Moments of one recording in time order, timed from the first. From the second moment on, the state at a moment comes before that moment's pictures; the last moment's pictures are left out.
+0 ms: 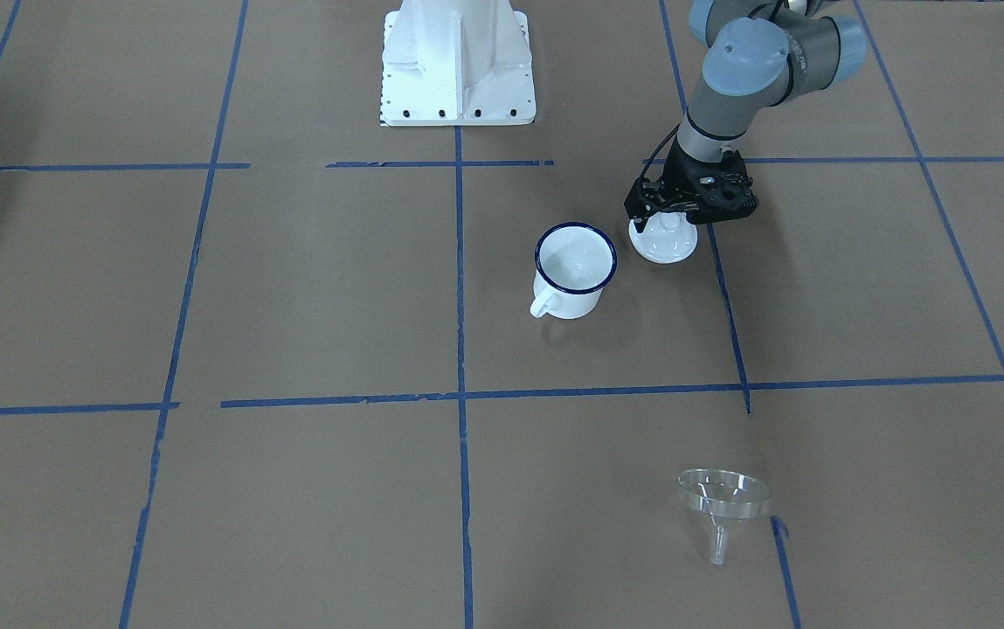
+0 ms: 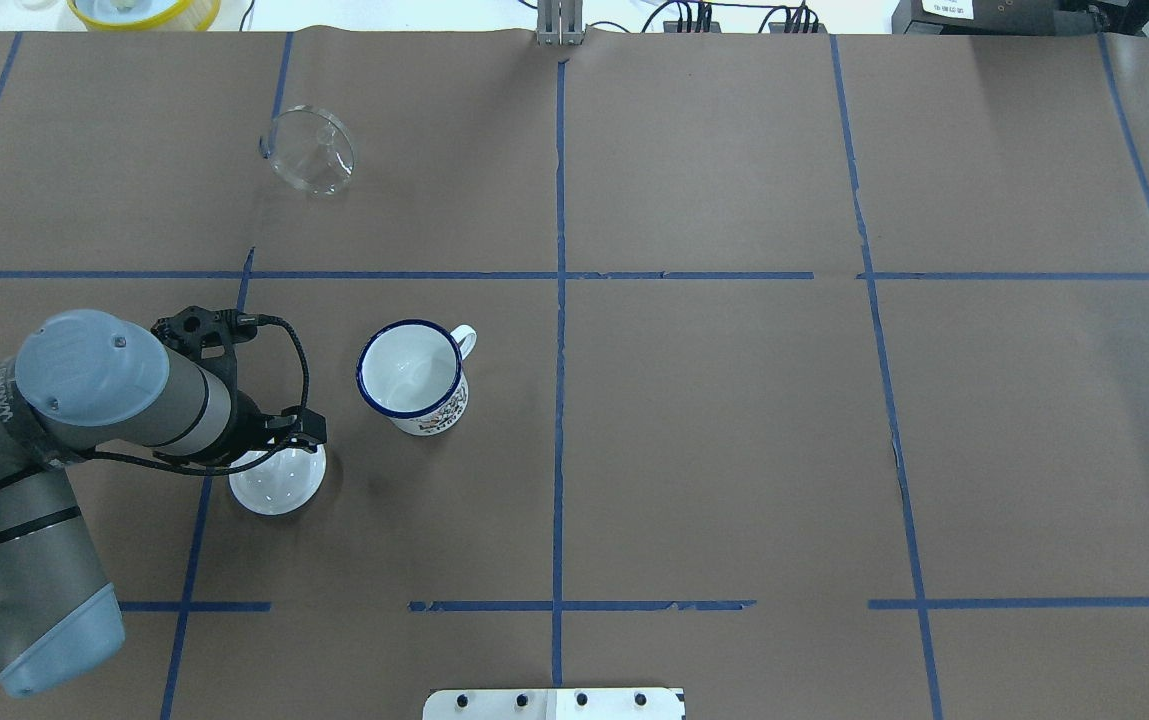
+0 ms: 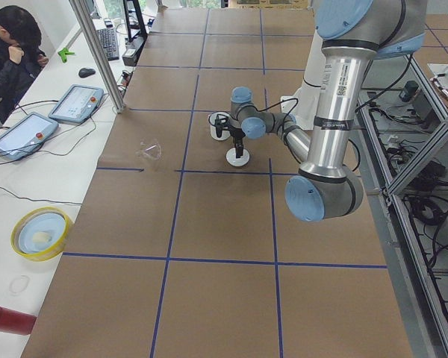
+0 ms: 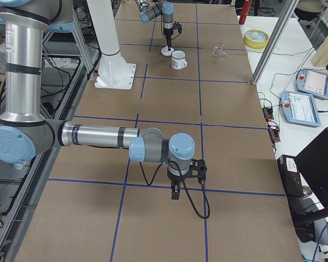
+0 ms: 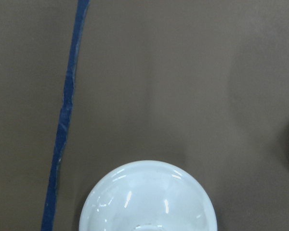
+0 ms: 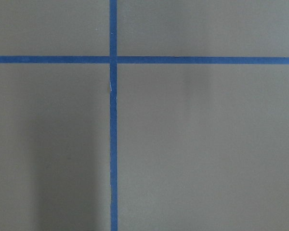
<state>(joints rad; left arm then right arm) -0.53 -1.75 -1.94 -1.79 -1.88 -1.35 1.57 -1.68 1.65 -1.57 2.29 0.01</state>
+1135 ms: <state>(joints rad) -0.53 -1.74 -1.94 -1.80 -1.87 -1.35 1.57 -1.68 1.65 -1.57 2.29 0.01</state>
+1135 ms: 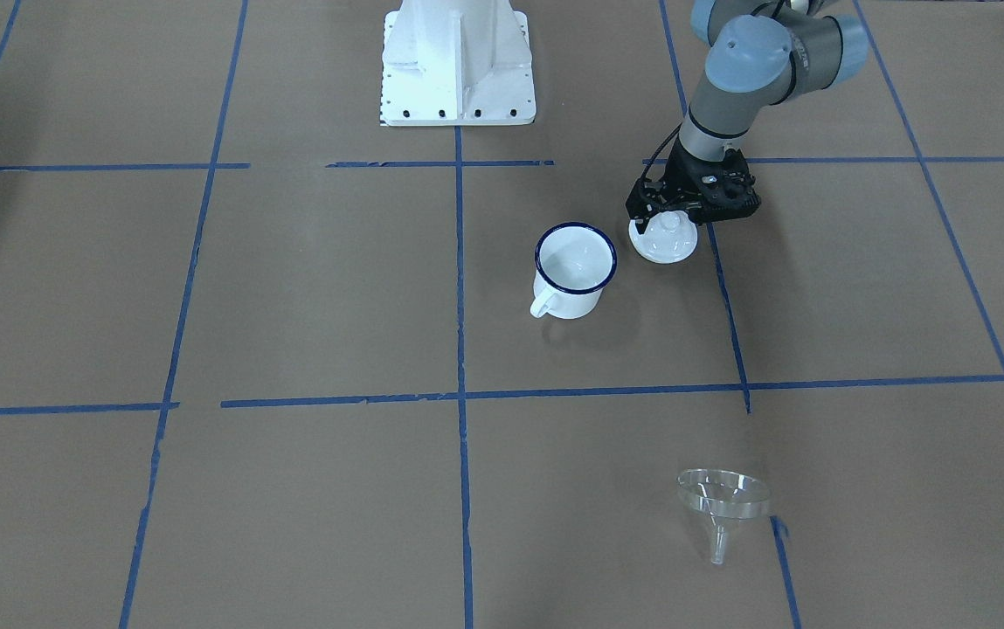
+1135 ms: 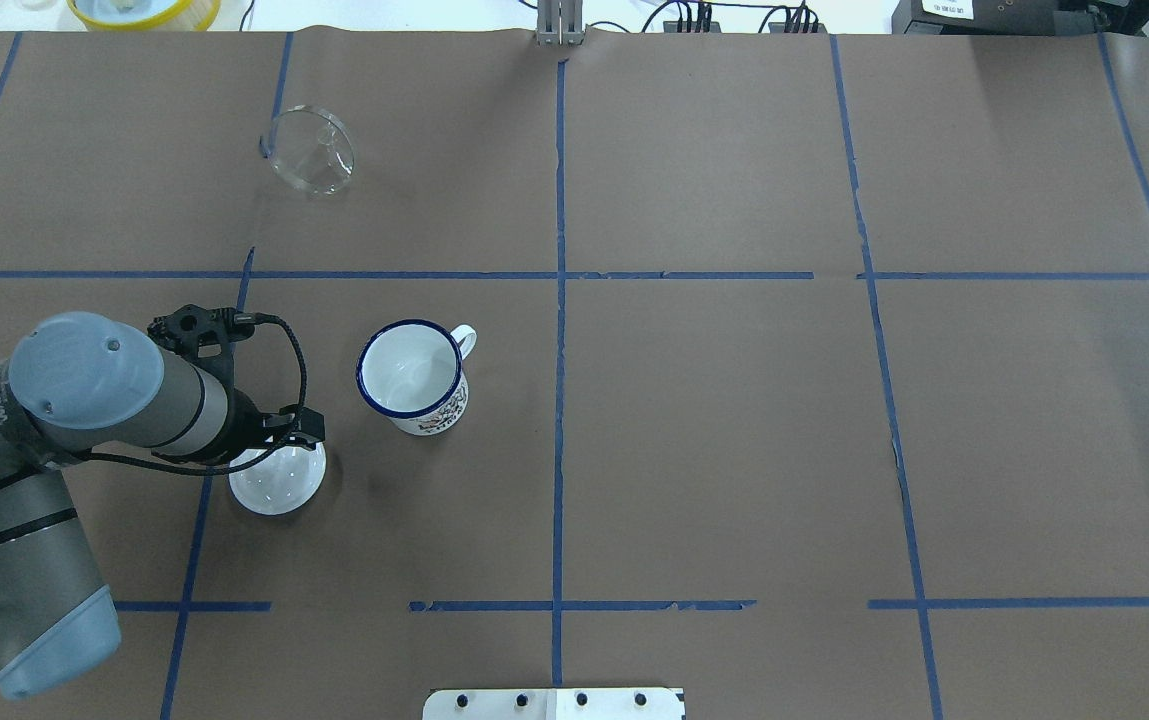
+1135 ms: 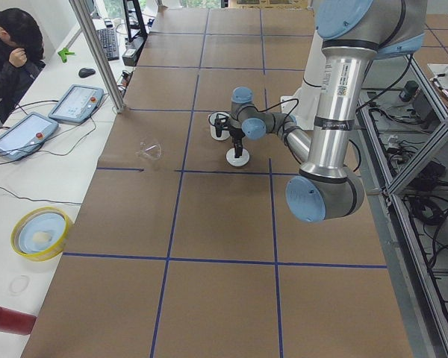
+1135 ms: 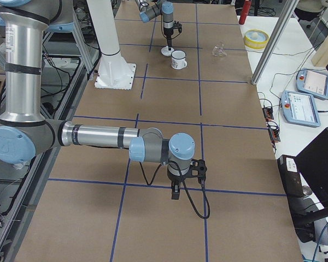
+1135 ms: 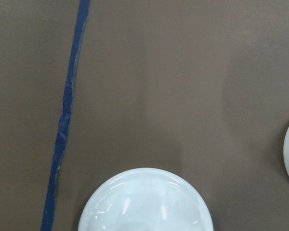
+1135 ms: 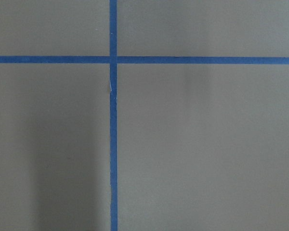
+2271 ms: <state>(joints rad) -0.52 -1.73 -1.94 -1.80 -1.88 -1.34 1.57 -1.68 1.65 -1.57 2.29 0.01</state>
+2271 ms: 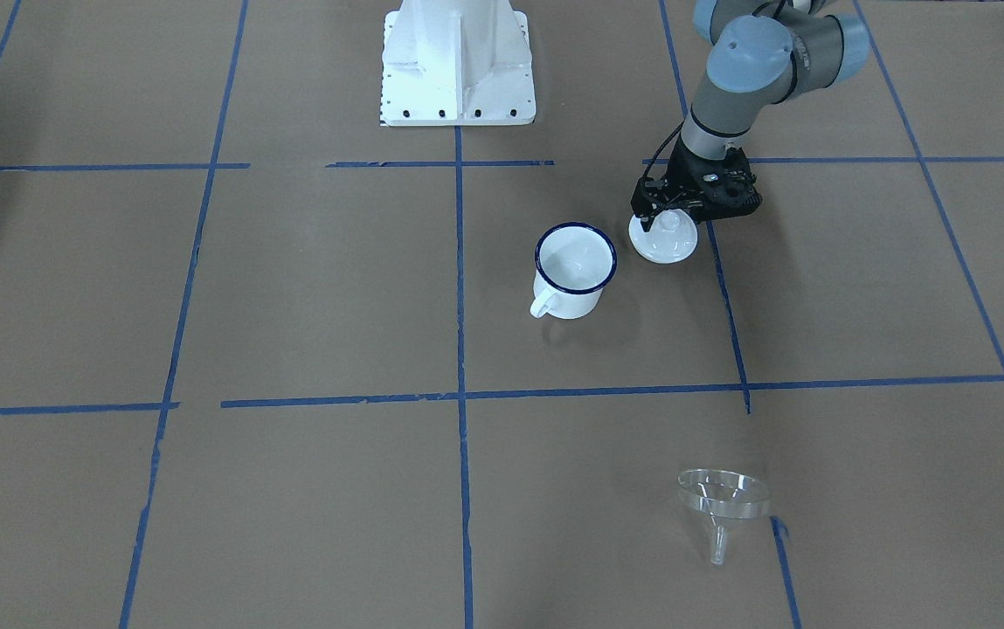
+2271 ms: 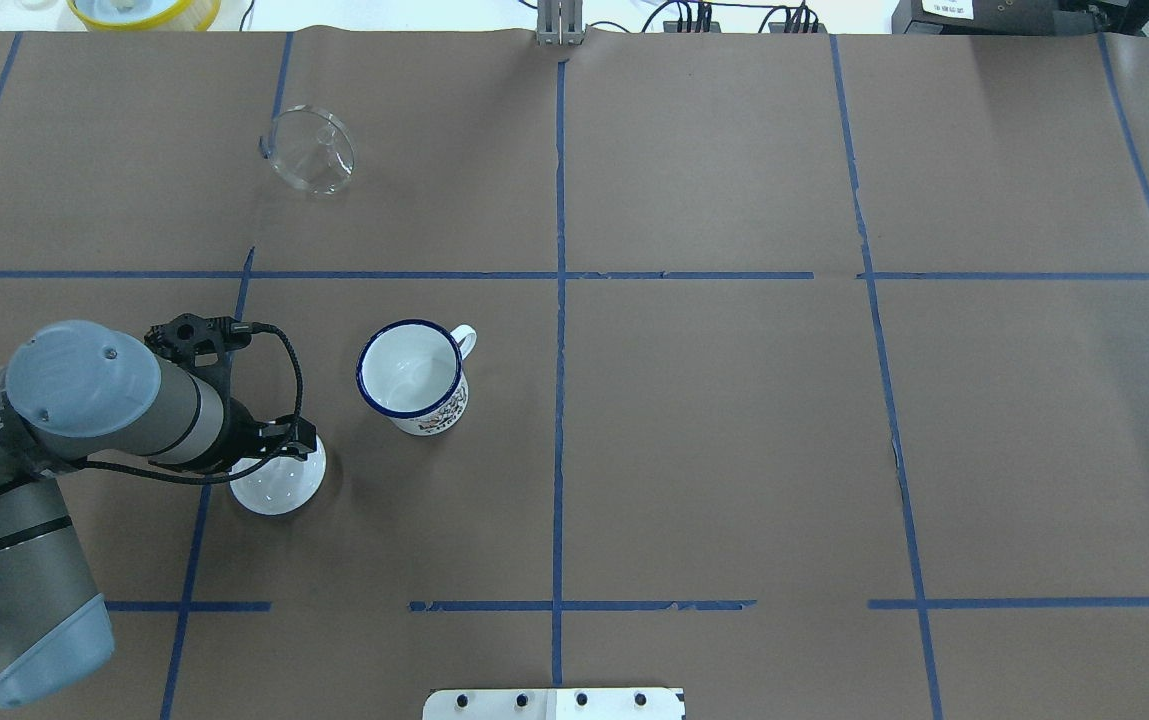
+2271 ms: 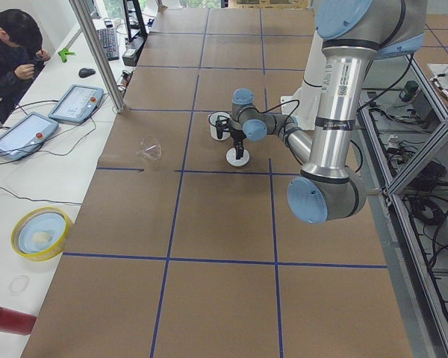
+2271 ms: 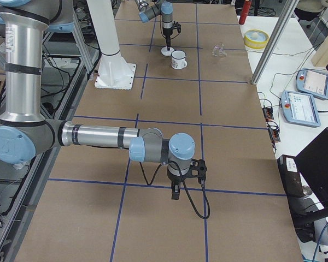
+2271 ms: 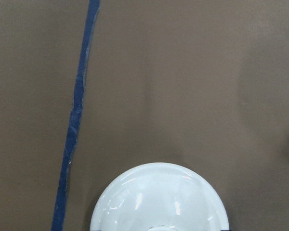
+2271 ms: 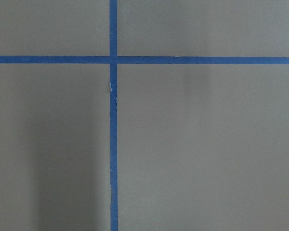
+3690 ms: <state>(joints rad) -0.54 -1.70 -2.06 -1.74 -1.88 -1.35 1.57 -1.68 1.65 -1.57 2.29 0.01</state>
